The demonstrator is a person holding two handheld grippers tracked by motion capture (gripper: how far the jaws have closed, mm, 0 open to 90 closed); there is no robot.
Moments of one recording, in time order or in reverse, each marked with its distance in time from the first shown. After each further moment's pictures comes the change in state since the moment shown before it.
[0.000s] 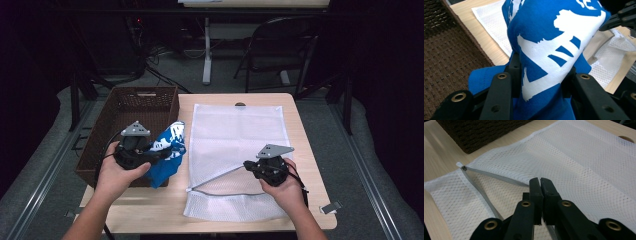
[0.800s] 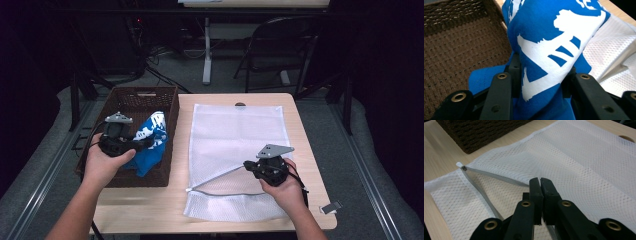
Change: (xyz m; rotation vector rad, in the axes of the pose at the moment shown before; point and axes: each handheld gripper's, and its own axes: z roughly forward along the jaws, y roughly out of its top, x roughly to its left) left arm 0.052 -0.002 -0.006 0.016 0.103 -0.113; right arm 0.000 0.000 0.000 0.001 0.000 0.002
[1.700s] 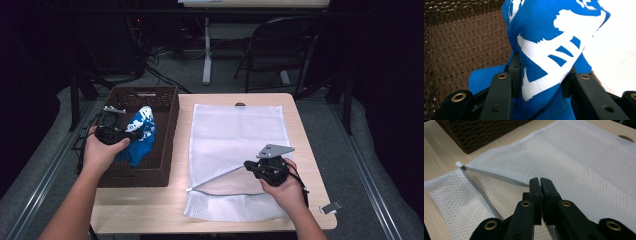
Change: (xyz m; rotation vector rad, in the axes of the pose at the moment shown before) left arm 0.054 0.004 0.023 0.074 0.104 -0.111; right arm 0.000 0.000 -0.001 0.000 -0.003 0.003
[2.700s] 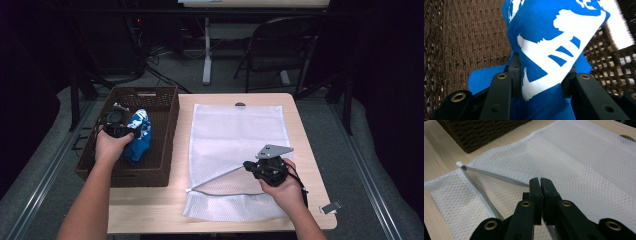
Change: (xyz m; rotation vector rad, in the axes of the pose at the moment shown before) left arm 0.041 0.008 0.061 0.124 0.142 -0.173; right arm 0.001 0.000 0.002 0.002 0.004 -0.003
